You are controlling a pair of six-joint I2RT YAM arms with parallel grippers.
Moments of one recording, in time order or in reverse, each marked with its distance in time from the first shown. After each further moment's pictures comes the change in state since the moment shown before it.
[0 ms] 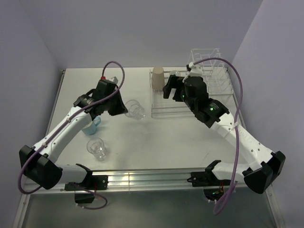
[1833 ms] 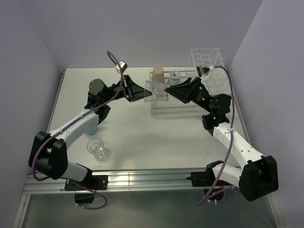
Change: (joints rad) left arm 0.066 0.106 -0.224 1.551 0.911 -0.703; right arm -0.328 -0.069 -0.463 1.327 -1.089 0.853
